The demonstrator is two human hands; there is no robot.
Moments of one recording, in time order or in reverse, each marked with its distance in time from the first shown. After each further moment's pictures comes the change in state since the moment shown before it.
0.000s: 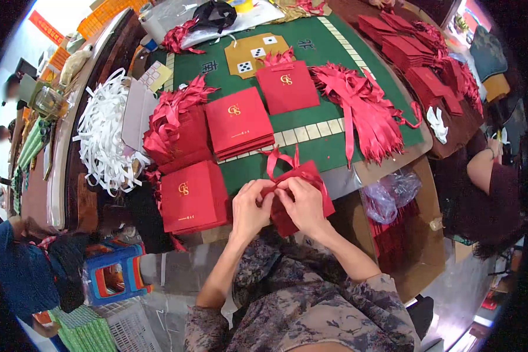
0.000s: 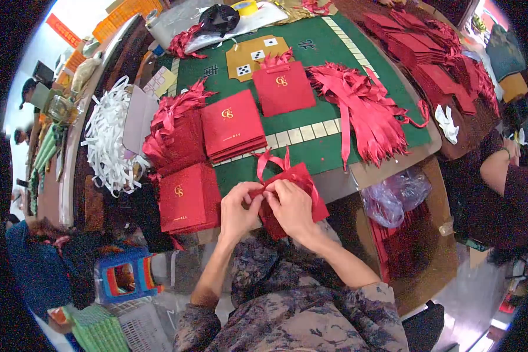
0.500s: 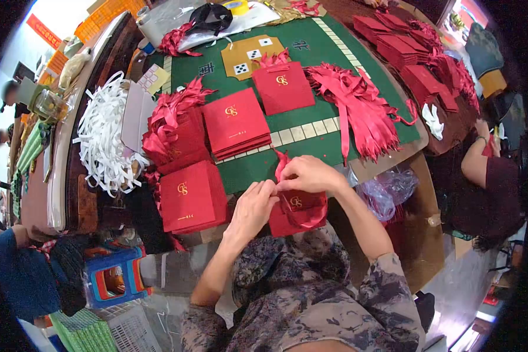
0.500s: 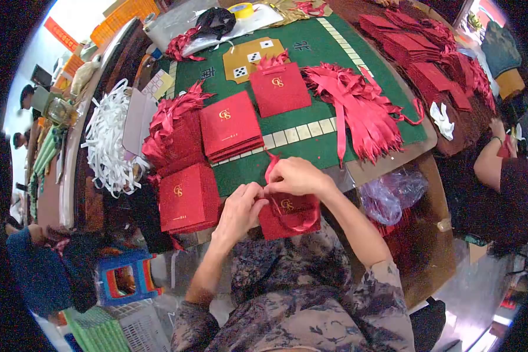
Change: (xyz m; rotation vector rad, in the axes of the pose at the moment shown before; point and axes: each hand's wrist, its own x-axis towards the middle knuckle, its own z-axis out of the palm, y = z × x) left_hand 0.003 0.009 -0.009 0.119 -0.190 0.266; right_hand 0.078 0.026 -0.049 0.003 -0.663 -0.174
